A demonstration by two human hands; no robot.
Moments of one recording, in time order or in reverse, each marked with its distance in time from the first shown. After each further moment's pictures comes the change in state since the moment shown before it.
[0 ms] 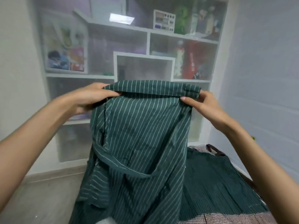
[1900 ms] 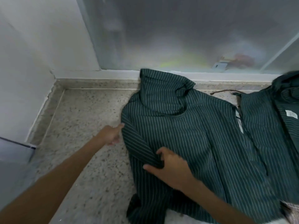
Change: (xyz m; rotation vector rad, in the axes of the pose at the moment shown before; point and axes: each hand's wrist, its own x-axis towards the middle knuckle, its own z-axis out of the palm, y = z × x) left_hand 0.042 -0.600 -0.004 -0.025 -0.002 -1.138; right_hand -0.134 0.293 0.483 -0.492 -0.922 0.521
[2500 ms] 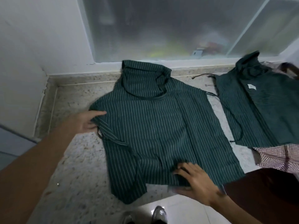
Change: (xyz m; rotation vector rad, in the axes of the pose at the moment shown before) left_hand -0.010 -0.036 -0.089 -0.411 -0.147 0.003; right_hand -0.131 0.042 0.087 -0.332 0.216 -0.240
